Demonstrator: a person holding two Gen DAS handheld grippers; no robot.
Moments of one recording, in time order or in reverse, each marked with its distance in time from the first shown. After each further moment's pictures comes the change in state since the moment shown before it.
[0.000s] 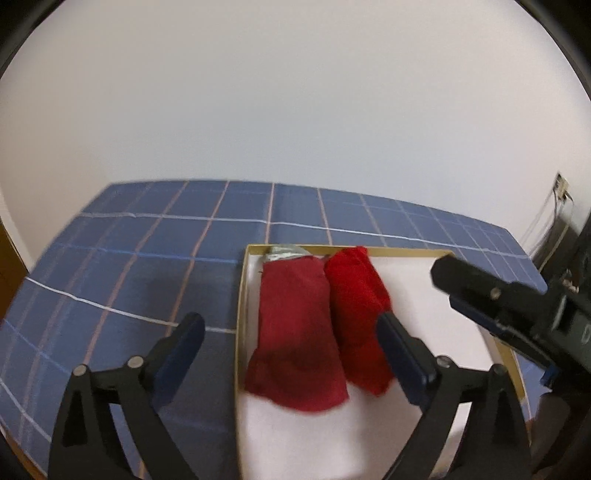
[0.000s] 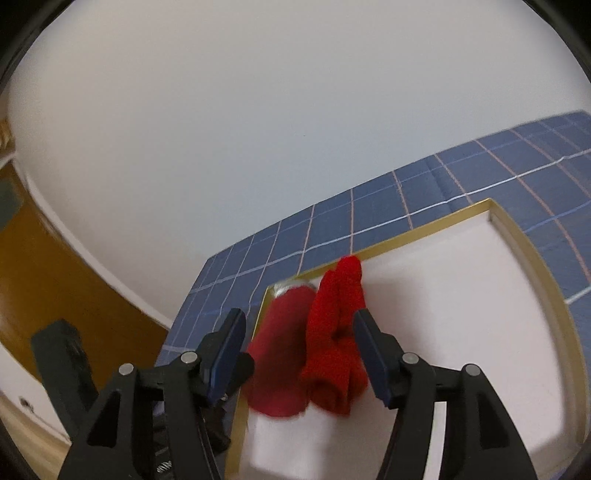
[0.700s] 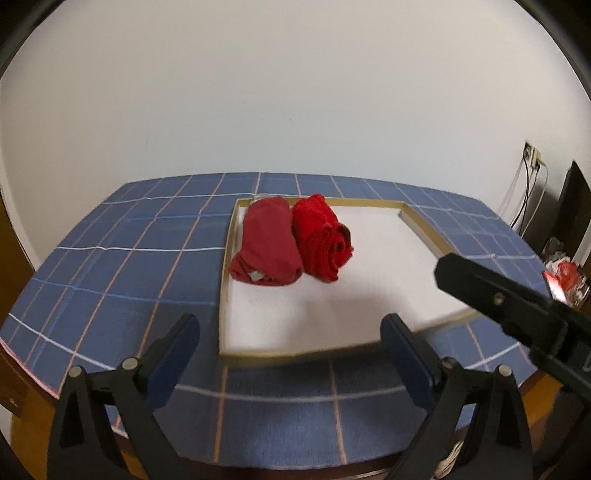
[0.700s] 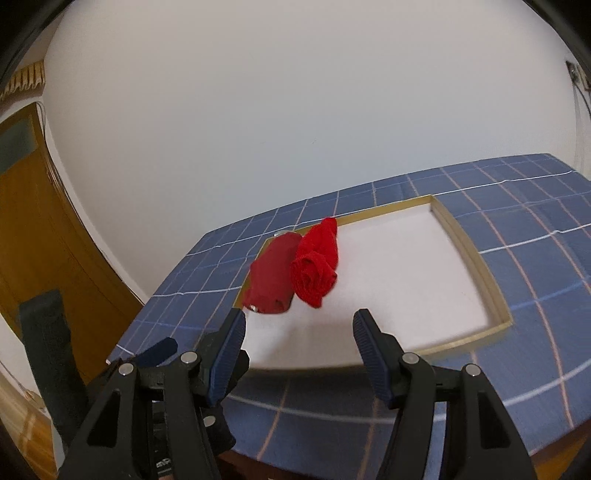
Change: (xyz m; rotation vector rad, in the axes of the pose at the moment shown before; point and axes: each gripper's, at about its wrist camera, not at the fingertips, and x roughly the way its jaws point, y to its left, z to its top) left arm -0.068 -0.027 -0.092 0.060 -0.053 0.018; right arm -0.107 0.014 -0.100 -0.167 -0.088 -0.103
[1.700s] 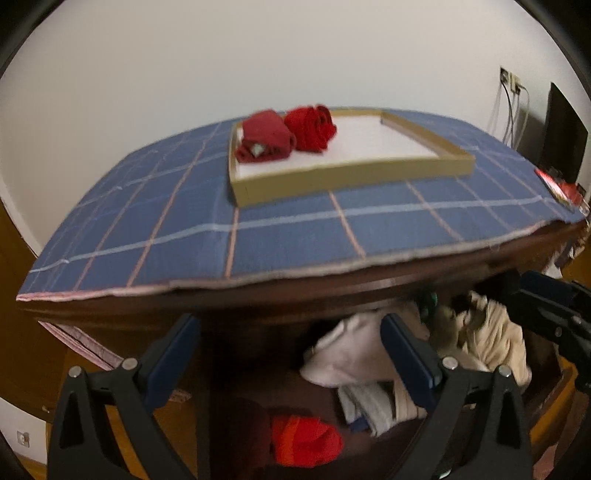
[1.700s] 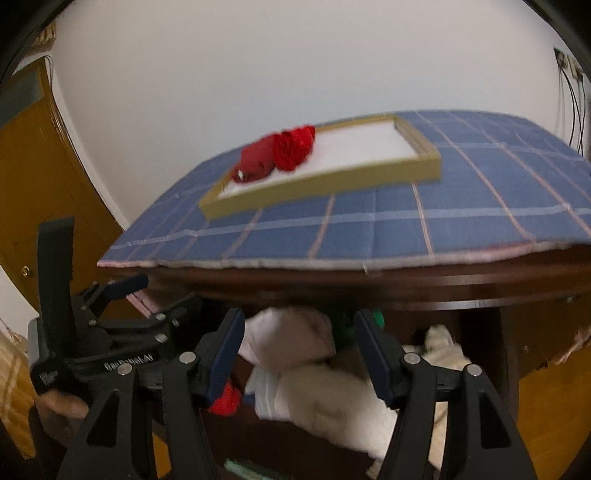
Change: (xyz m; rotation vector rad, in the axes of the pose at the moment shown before) left arm -0.031 0.003 -0.118 0.146 0.148 0.024; right arm -0.074 -0.031 -0.142 -0.079 0.176 -0.038
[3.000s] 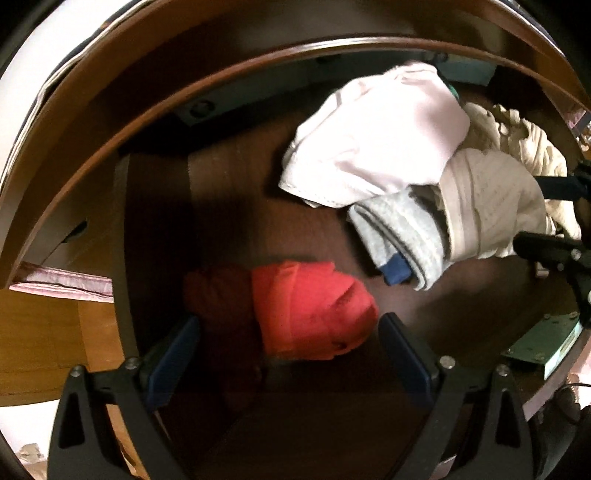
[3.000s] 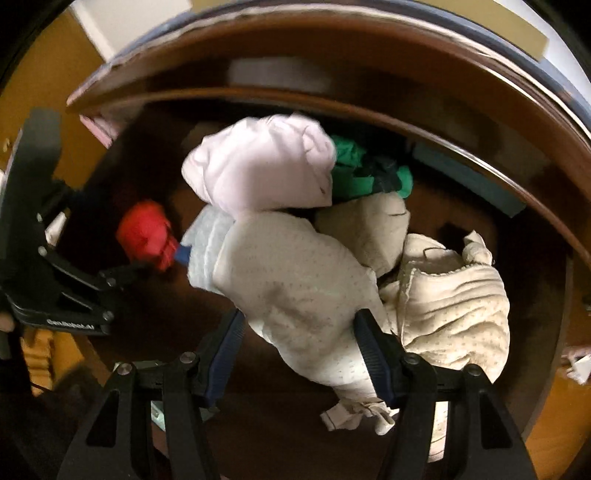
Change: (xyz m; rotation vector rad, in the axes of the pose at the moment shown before) left arm 0.085 -0.016 -0.077 0.193 0.539 -0.007; right arm 0.096 -0.008 -0.053 -0.279 0.575 -0.055
